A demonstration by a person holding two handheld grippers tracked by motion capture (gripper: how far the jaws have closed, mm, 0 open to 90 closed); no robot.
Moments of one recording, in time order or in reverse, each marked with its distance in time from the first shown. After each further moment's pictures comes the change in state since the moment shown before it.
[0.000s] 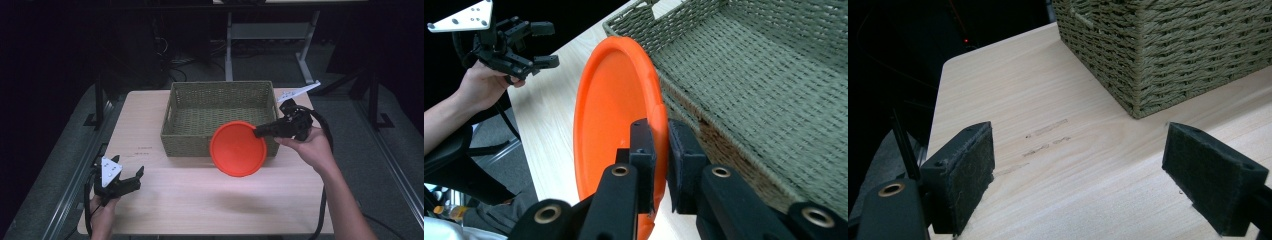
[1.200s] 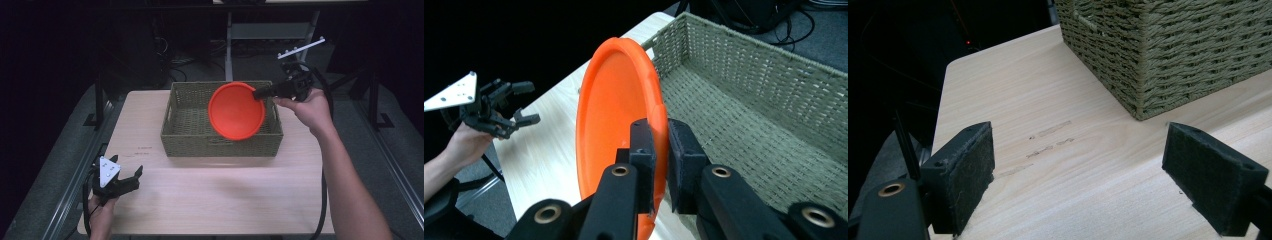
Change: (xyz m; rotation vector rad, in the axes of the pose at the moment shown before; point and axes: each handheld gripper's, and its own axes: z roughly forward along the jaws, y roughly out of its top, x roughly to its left) left arm 0.002 -0.001 -0.001 -0.012 0.012 -0.011; right arm -0.019 0.078 -0.026 -0.058 -0.069 0.046
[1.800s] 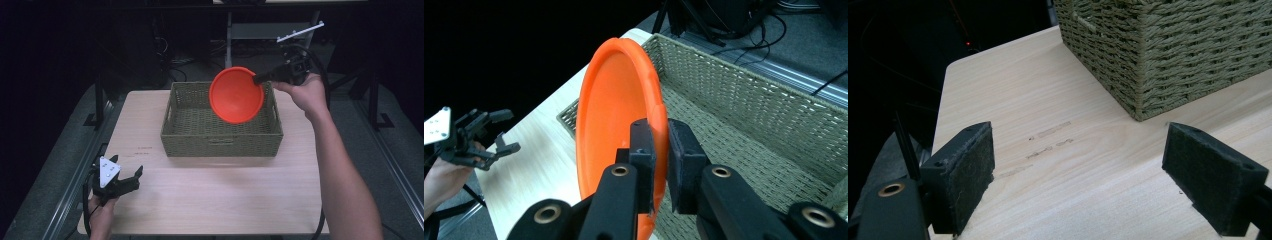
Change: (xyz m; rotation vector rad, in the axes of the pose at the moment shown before) left arm -0.001 0.000 -0.001 0.000 -0.006 -0.001; right arm -0.016 0.030 0.001 -0.020 -0.065 0.055
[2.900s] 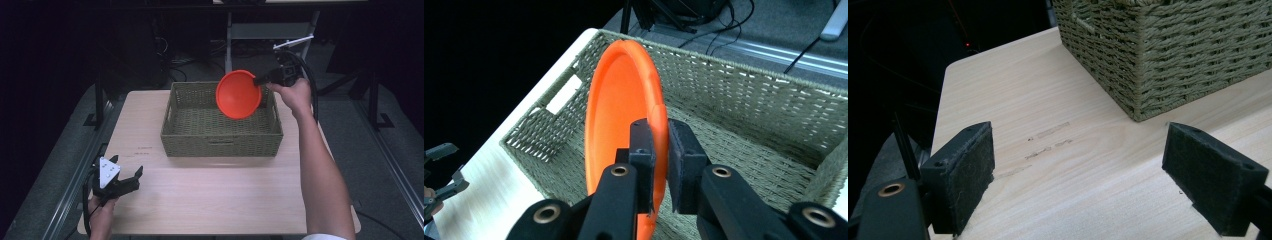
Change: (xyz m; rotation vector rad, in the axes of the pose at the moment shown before) left arm -0.001 0.000 -0.001 -0.003 -0.003 -0.005; right arm -0.053 -0.008 0.046 0.006 -0.077 0.165
